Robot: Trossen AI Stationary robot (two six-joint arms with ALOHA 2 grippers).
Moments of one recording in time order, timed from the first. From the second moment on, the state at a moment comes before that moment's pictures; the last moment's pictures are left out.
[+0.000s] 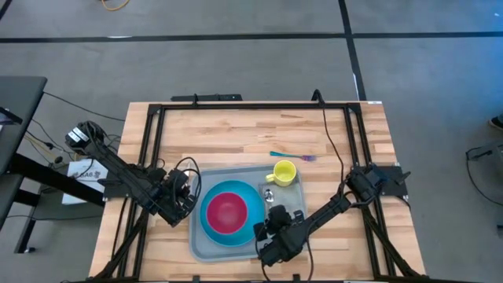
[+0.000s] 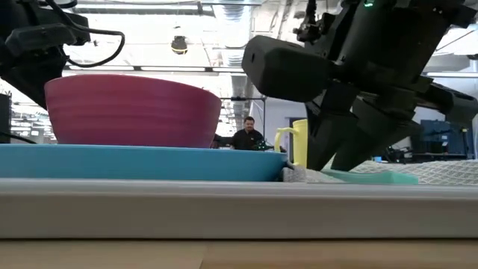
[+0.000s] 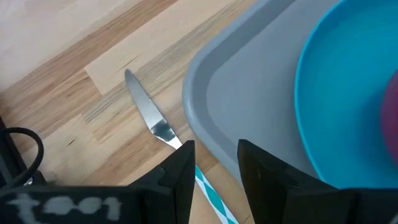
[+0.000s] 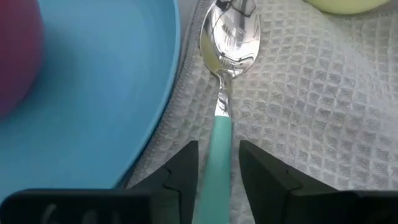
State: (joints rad) left arm -0.66 1.28 0.78 -1.11 -0.57 -1.57; right arm 0.61 2.27 1.70 -1.11 0.59 1.86
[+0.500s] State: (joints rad) left arm -0.66 1.28 0.78 -1.11 -0.47 -1.66; right arm 0.61 2.23 1.96 -1.49 0.68 1.55
